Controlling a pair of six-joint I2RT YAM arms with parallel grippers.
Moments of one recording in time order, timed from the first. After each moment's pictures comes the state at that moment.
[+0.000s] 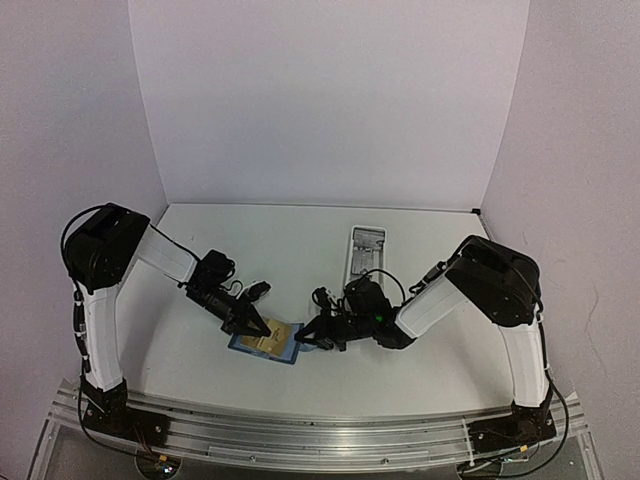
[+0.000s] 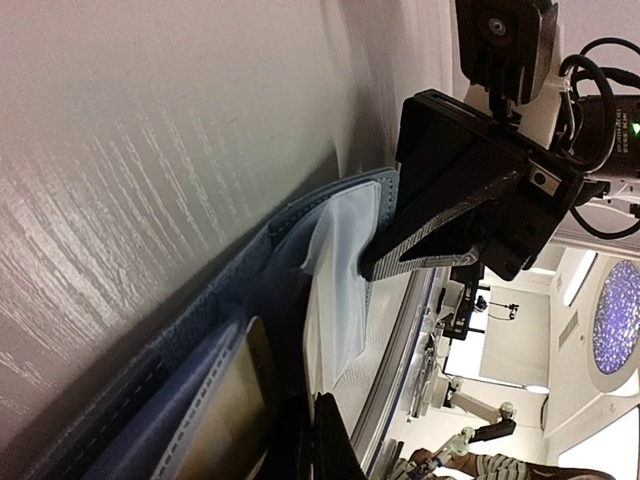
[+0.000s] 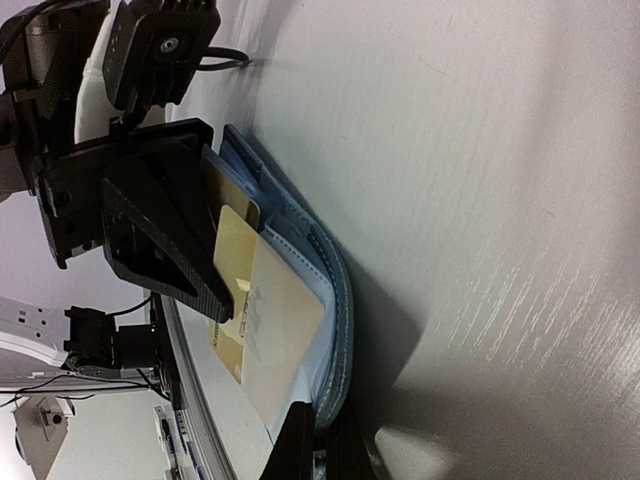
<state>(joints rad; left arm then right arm) -0.45 2.05 1.01 -0.31 1.11 -0.16 0.89 2.19 1.00 0.66 -0.51 1.04</state>
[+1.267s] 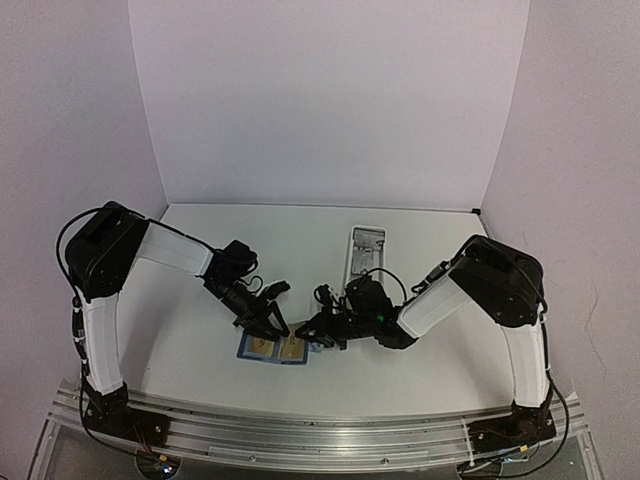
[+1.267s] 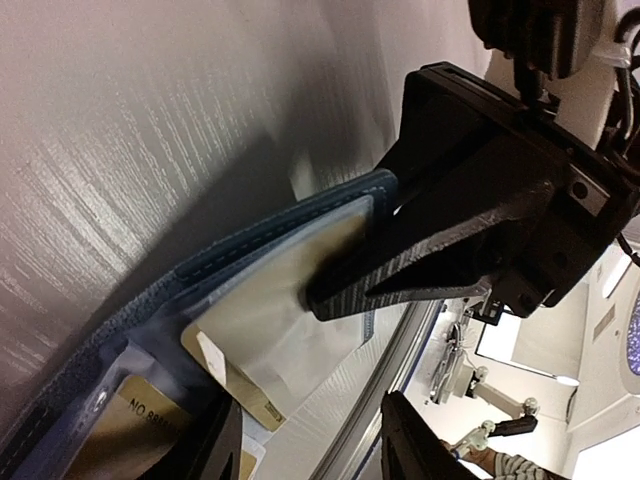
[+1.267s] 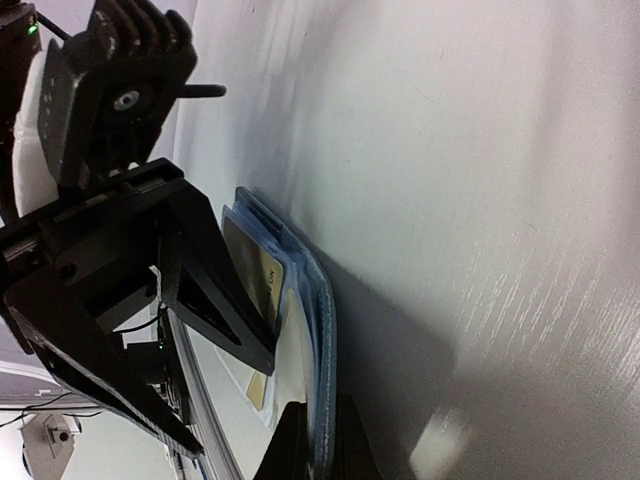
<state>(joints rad) -0.59 2.03 1.14 -0.46 0.99 -0.22 0.90 2.17 0.99 0.66 -0.47 1.07</state>
